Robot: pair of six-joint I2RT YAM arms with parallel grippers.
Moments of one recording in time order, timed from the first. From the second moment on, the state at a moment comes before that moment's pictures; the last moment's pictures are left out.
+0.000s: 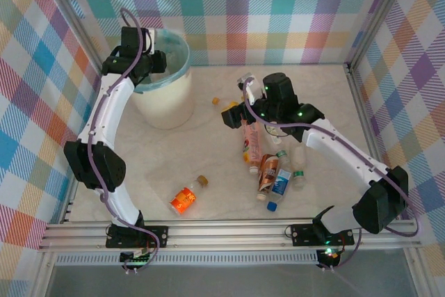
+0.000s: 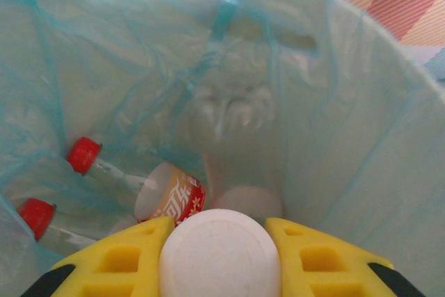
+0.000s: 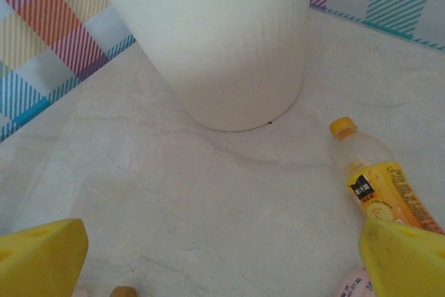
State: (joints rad) left arm -0.13 1.78 1.90 -0.76 -0.01 -0.12; right arm 0.62 1.40 1.29 -0.41 -0.32 0.07
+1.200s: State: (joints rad) left arm -0.05 1.84 2.05 -0.81 0.11 -0.16; right arm 0.62 1.48 1.32 -0.45 -0.33 0.07
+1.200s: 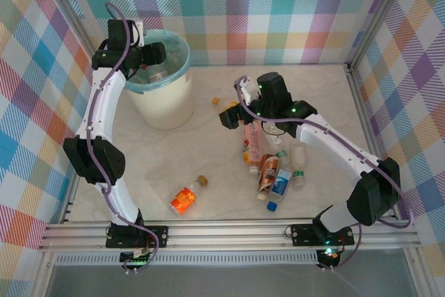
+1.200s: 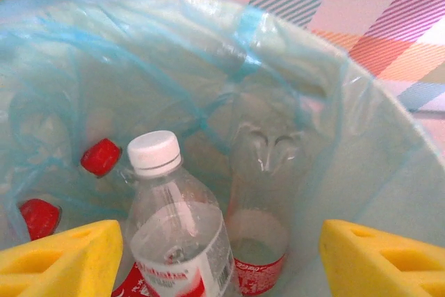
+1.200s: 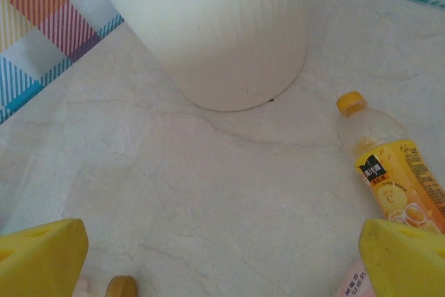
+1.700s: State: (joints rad) left arm -0.05 1.70 2.03 -0.84 0.10 -0.27; right arm 0.62 1.50 1.35 -0.51 -0.27 0.07
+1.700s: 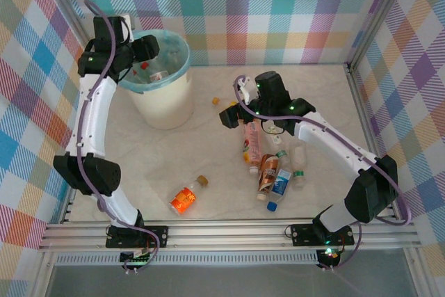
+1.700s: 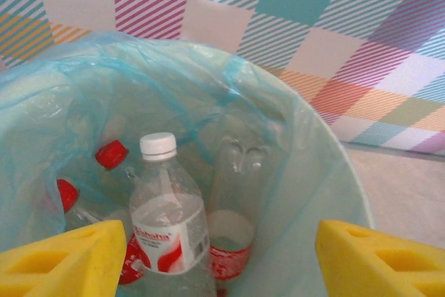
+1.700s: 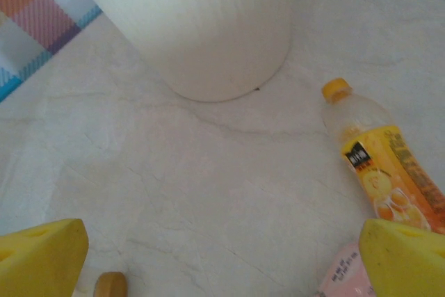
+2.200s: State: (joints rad) left arm -0.42 1.38 1.64 -0.73 0.05 -0.26; right arm 0.52 1.59 1.32 -0.71 -0.18 0.19
